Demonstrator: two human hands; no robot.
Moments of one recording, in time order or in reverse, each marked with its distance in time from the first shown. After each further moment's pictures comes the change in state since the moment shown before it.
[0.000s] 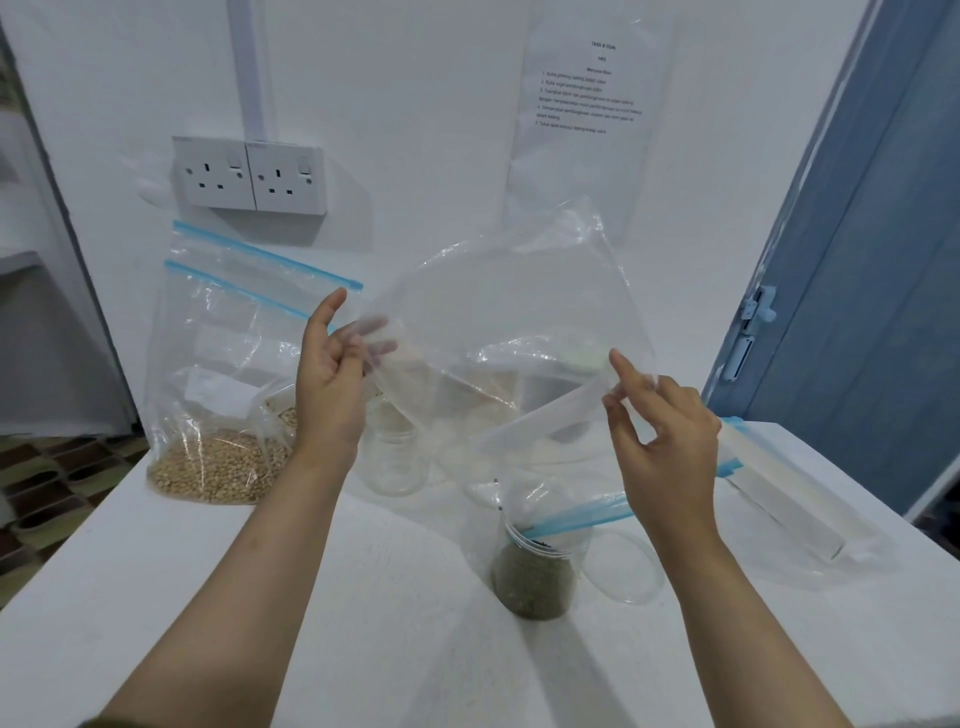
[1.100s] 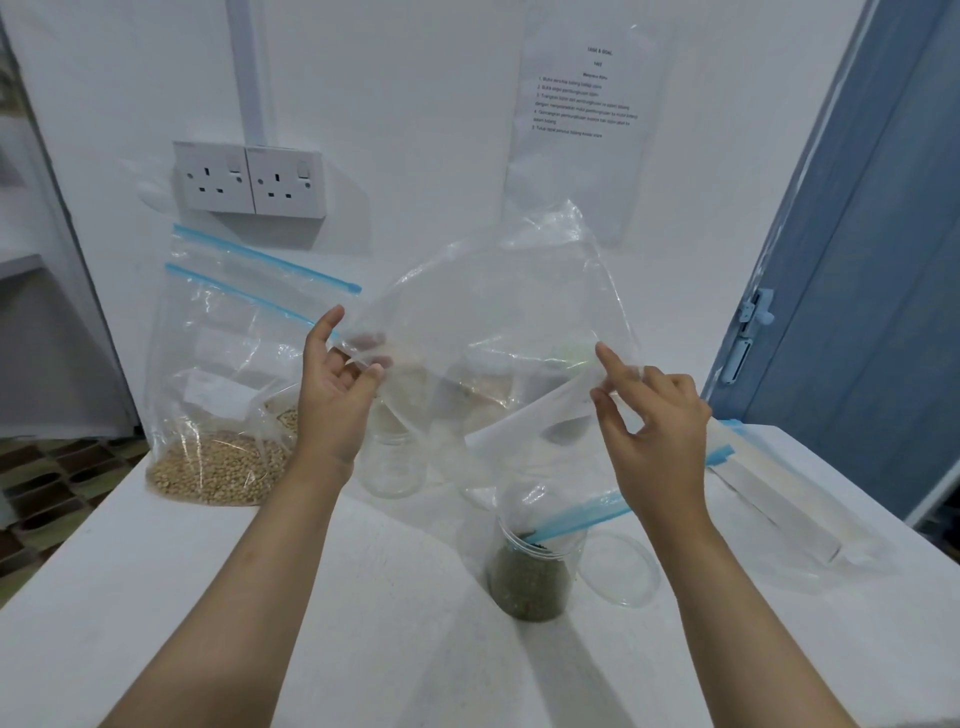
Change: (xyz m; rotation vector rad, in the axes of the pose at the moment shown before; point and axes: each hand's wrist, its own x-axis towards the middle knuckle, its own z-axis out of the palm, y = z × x) left_hand -0.008 -0.010 -0.004 0.011 -0.045 -0.057; right_hand 0.010 0.003 0.002 -0.023 -0.002 -0.013
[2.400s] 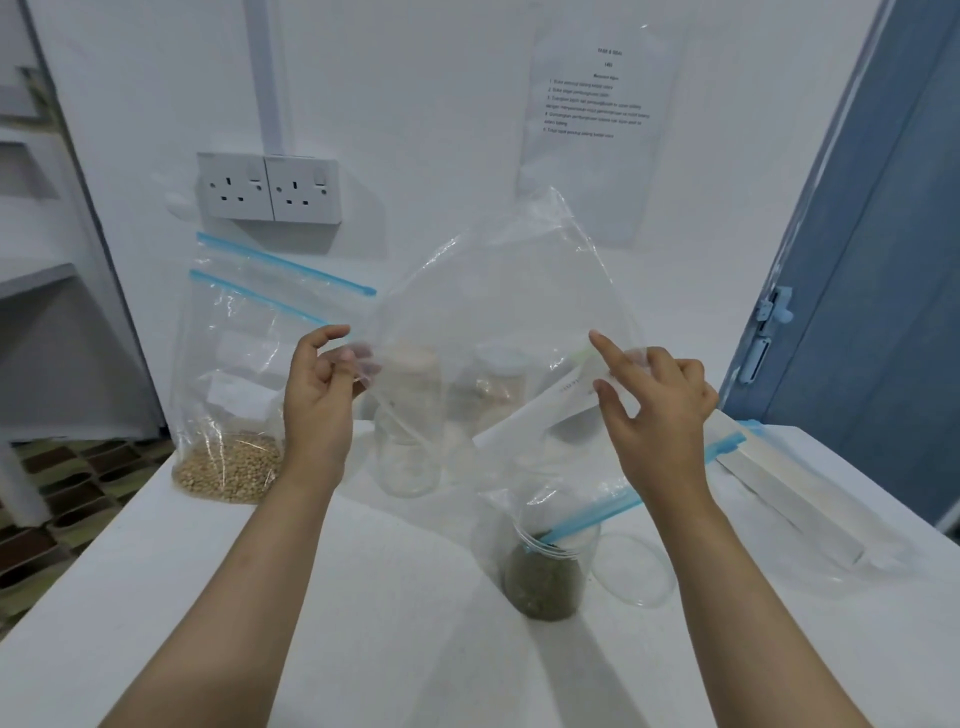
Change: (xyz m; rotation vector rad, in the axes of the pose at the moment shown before) left_hand -0.001 0.006 -0.018 0.021 0.108 0.044; right_hand 0.013 -0.005 0.009 -0.125 -0.093 0.026
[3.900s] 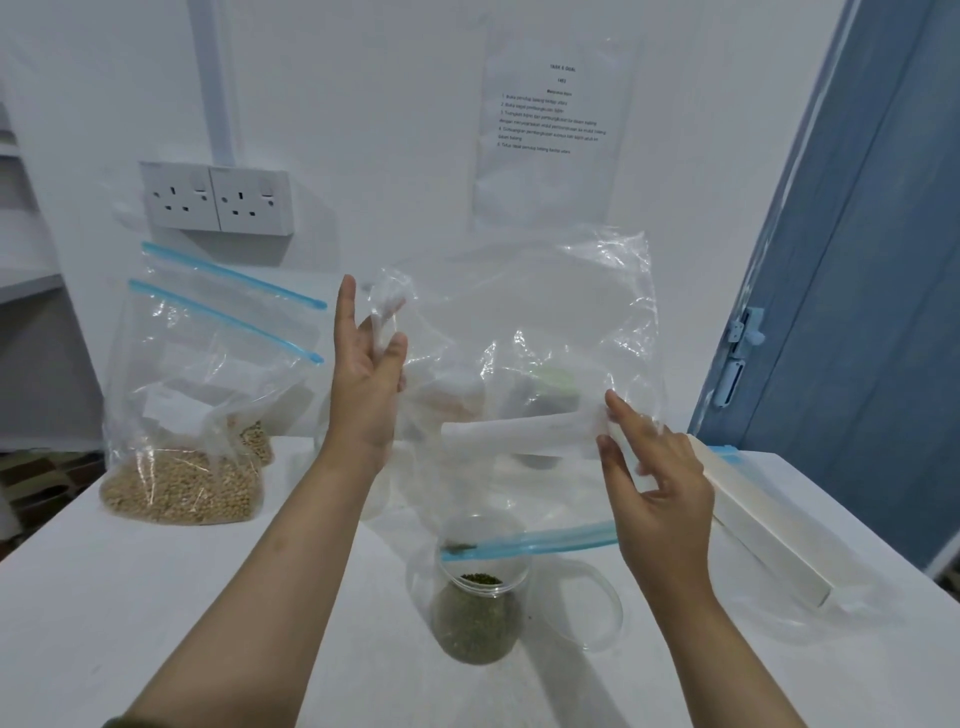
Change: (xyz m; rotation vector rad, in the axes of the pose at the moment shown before) left_hand -0.008 -0.003 0.117 -0.070 -0.129 0.043; right_hand -0.034 0.057 -0.032 0.502 0.055 0.160
